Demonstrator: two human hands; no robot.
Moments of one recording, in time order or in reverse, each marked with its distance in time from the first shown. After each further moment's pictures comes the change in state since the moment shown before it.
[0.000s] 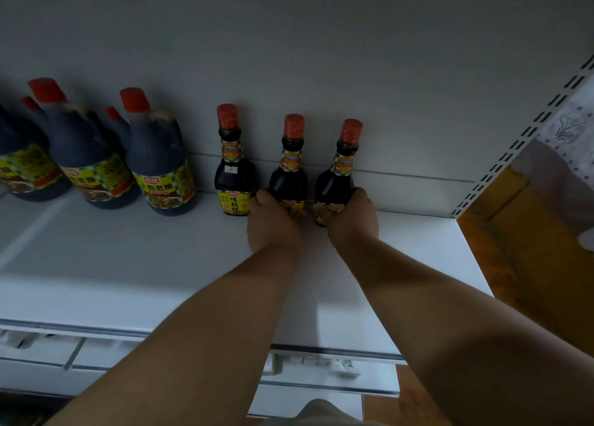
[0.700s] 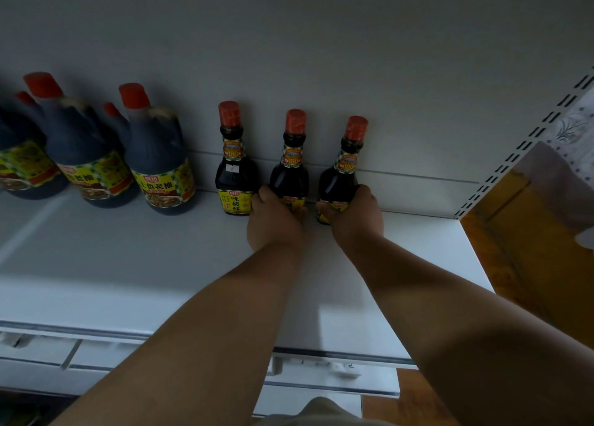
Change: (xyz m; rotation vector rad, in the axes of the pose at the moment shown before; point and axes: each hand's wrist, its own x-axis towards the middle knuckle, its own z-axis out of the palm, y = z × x) left_hand 0.005 0.002 -0.001 0.069 -0.003 0.008; right_hand 0.010 0.003 0.003 -0.061 0.007 -0.024
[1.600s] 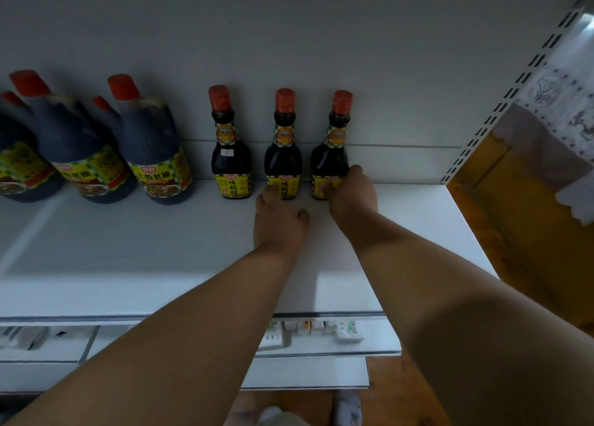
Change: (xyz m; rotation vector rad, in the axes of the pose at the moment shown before) left_hand -0.036 -0.020 -0.016 -0.178 -0.216 0.105; right_hand -0.014 -0.009 -0.004 -0.124 -0.015 0.109
